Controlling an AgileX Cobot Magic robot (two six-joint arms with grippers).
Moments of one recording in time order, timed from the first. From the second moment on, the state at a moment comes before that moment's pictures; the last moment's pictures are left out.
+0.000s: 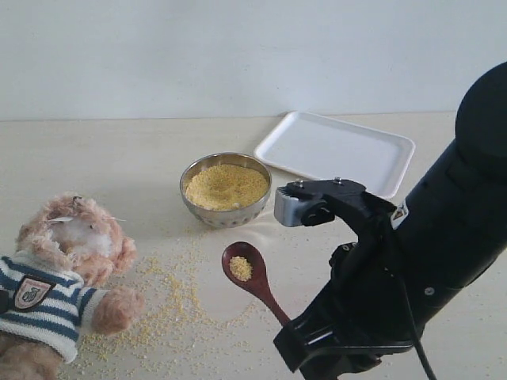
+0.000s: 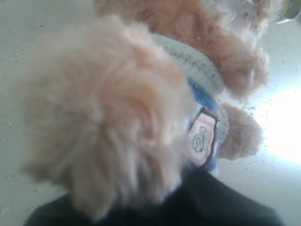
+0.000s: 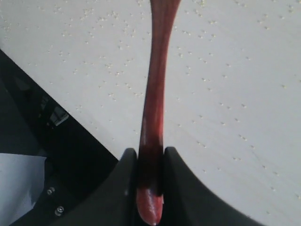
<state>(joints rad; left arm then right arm) 0.49 1.24 -0.39 -0.99 0.90 0.98 0.73 1.40 -0.84 0.55 0.93 -0.22</state>
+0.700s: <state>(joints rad) 0.49 1.24 -0.39 -0.99 0.90 0.98 0.94 1.73 -1.34 0.41 1.05 -0.16</state>
